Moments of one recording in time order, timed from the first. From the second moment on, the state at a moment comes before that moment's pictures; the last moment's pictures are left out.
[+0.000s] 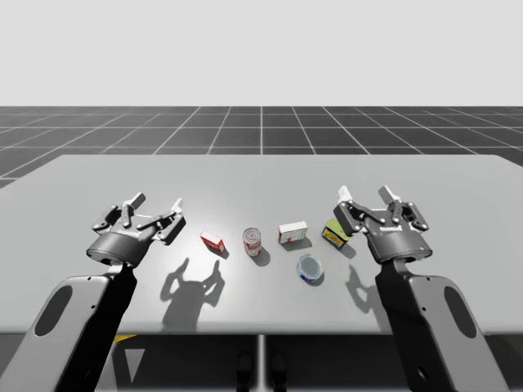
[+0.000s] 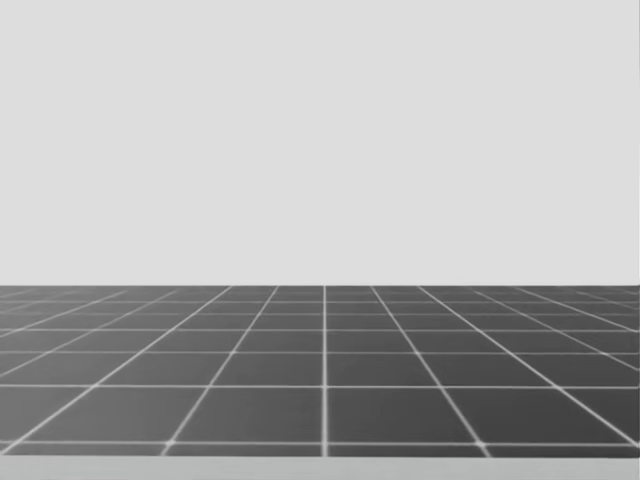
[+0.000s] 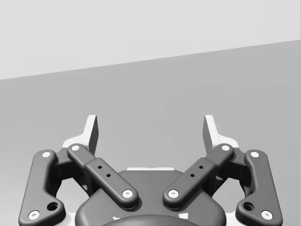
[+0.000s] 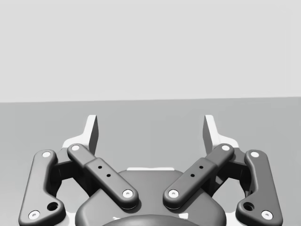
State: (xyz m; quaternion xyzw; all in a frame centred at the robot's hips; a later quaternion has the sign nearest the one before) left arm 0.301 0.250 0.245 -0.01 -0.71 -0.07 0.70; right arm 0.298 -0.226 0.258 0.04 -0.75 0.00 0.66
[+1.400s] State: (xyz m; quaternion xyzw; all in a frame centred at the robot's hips) left arm 0.301 0.249 0.247 -0.02 -0.71 -0.08 0.70; right arm 0.301 -0.223 0.256 0.01 -0.74 0.01 0.67
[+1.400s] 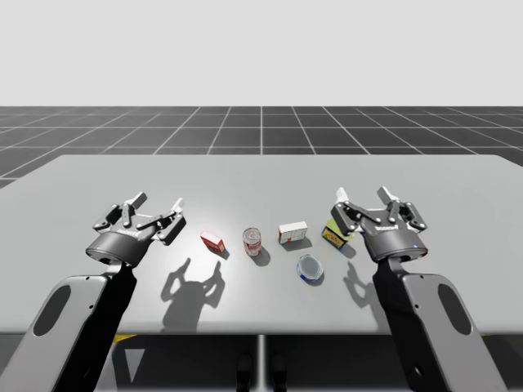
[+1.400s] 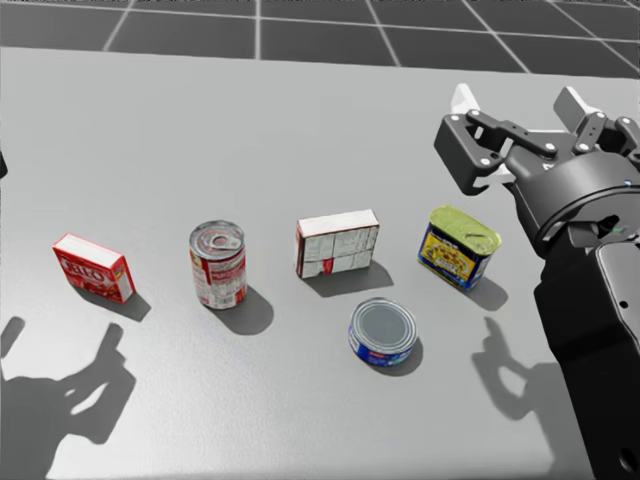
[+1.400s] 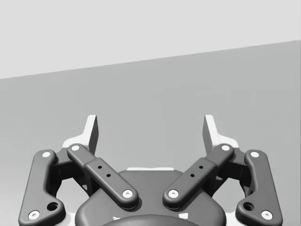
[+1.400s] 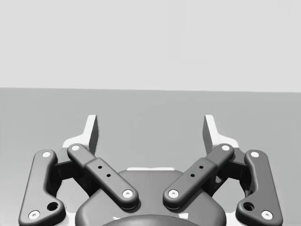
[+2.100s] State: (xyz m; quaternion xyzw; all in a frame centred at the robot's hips) left arm 0.301 0.248 0.246 -0.02 -0.71 -0.08 0.70; right arm 0.225 -0.151 0.256 0.07 -0.70 0.03 0.71
